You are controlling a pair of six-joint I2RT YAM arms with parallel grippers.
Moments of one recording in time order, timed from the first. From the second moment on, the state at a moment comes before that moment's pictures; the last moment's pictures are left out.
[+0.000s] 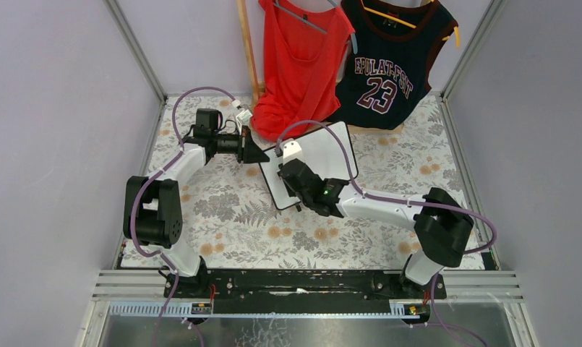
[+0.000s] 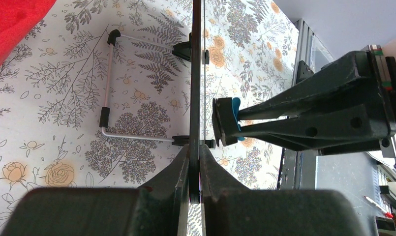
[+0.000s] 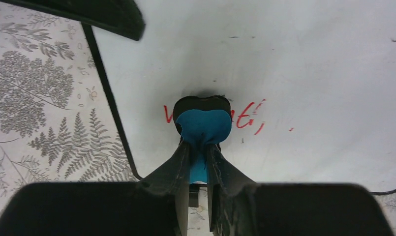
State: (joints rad) left arm -0.09 1.66 1.12 -0.21 1.17 0.10; right arm 1.01 1.63 1.10 -0.09 0.50 0.26
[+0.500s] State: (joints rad) left arm -0.09 1.66 1.12 -0.21 1.17 0.10; right arm 0.86 1.57 1.03 -0.10 0.54 0.27
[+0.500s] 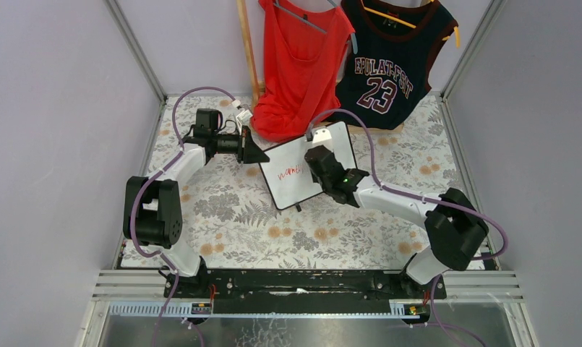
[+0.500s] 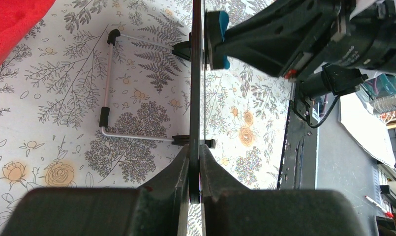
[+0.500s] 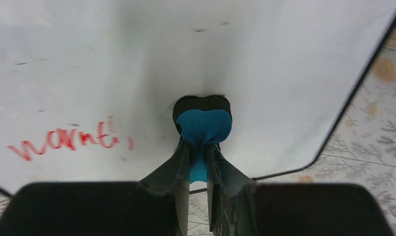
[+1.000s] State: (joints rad) left arm -0.09 1.66 1.12 -0.22 1.17 0.10; right arm 0.87 1.55 0.99 -0.07 0.51 0.27
